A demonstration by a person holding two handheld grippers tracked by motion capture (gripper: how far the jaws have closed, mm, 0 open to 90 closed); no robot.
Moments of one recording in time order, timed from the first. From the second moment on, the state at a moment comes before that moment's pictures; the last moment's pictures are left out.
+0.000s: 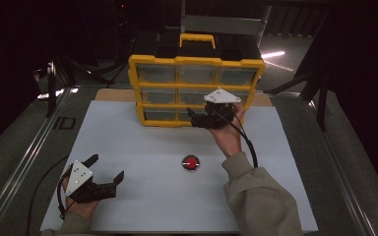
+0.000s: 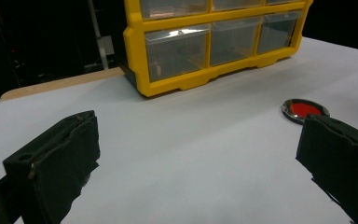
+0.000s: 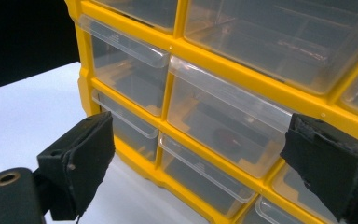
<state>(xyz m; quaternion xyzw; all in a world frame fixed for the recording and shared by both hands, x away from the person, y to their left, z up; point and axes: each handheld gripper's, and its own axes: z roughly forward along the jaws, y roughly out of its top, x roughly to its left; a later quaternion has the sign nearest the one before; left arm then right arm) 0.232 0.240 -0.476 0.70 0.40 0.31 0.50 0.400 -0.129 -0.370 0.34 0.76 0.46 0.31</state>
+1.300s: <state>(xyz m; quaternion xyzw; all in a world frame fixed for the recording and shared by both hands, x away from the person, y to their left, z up) 0.231 0.241 -0.476 0.70 0.40 0.31 0.50 0.420 -0.081 -0.376 0.21 0.82 0.24 0.48</state>
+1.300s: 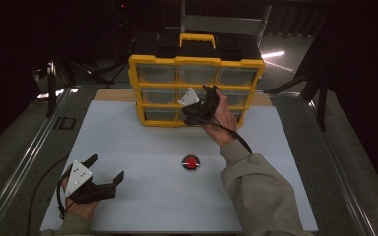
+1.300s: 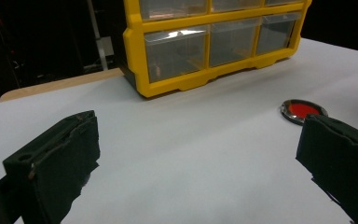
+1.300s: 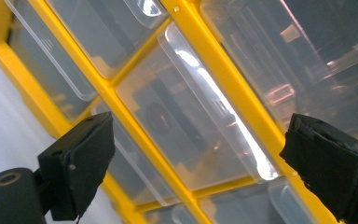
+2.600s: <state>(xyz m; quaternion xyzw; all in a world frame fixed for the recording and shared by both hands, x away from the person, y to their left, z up) 0.230 0.241 -0.476 0.71 0.40 0.31 0.50 0.421 -0.065 -0.376 0.02 0.75 0.04 0.66</state>
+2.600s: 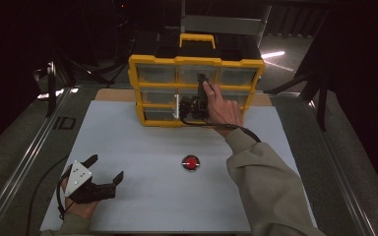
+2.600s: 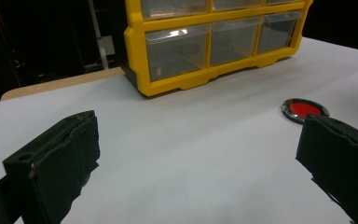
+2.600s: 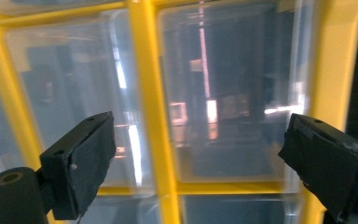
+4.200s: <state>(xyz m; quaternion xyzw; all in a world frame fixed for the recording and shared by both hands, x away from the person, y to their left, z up) 0.230 0.241 -0.477 0.70 0.40 0.30 0.50 0.439 -0.073 -0.355 -0.04 0.63 -0.01 0.77</state>
